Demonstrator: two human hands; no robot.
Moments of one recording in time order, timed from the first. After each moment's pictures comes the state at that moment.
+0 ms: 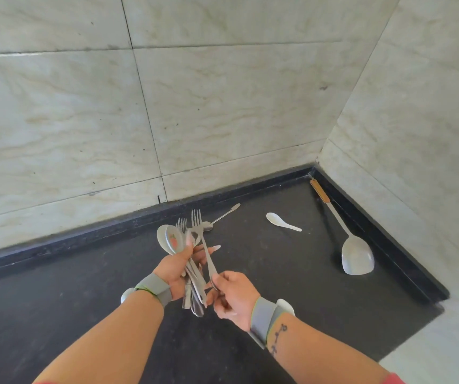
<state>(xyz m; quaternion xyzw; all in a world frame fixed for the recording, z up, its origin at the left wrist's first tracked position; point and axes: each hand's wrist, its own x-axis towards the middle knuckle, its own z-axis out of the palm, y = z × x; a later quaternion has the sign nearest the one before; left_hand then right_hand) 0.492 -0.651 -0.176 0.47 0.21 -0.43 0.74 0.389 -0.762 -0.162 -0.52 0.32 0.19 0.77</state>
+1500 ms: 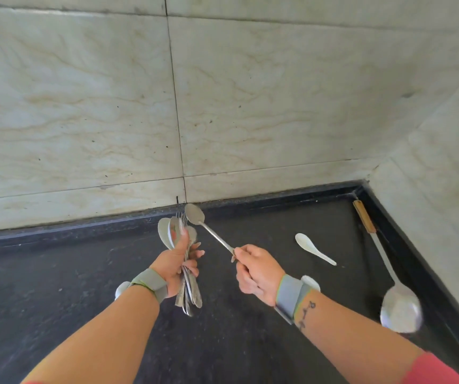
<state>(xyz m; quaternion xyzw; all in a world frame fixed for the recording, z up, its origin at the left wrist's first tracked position) 0.560 -0.647 -0.201 0.44 0.28 -0.37 0.76 0.497 -0.820 -0.173 -0.58 0.24 0.22 0.75</state>
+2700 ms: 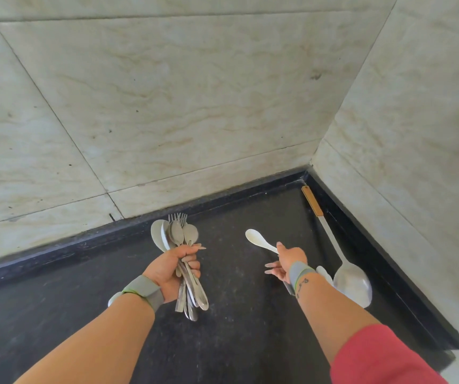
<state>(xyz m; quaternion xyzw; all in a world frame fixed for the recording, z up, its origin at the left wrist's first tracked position) 0.549 -0.765 -0.191 0.41 0.24 -0.46 0.75 0.484 -1.013 -0.248 -0.57 0.57 0.10 0.58</state>
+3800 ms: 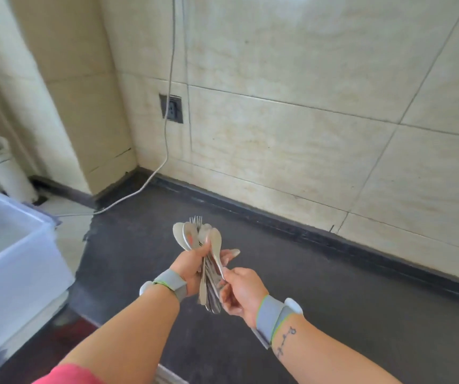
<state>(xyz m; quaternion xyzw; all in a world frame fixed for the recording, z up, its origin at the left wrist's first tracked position) 0.300 -0.368 -0.107 0.37 0.26 -0.10 0.89 0.302 -0.507 -0.093 -0.68 0.04 0.39 0.62</state>
